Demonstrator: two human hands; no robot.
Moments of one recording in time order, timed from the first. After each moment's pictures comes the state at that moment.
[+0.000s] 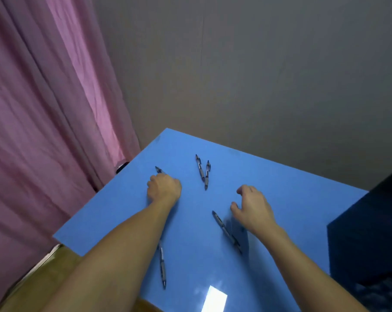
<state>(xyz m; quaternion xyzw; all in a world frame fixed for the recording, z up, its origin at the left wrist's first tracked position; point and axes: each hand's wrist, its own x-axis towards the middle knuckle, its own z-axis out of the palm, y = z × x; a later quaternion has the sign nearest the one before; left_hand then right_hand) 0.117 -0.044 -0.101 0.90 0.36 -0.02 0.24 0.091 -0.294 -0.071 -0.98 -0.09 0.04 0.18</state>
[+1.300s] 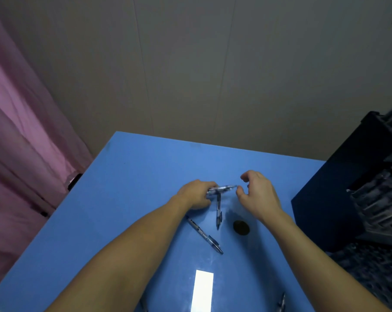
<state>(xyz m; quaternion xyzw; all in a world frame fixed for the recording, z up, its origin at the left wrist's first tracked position) 0.178 -0.168 -0.120 0.94 -0.22 -0.18 0.19 0.104 -0.360 -0.055 -0.97 0.05 -0.03 0.22</state>
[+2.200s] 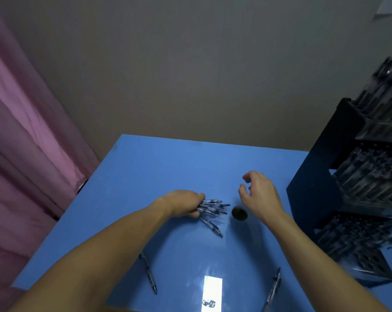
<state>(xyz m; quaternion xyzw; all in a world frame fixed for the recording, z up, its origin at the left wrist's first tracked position) 0.124 -0.129 -0.111 0.91 -0.34 -0.22 0.02 0.054 -0.365 -0.054 -0.97 0.06 -0.06 0.25</state>
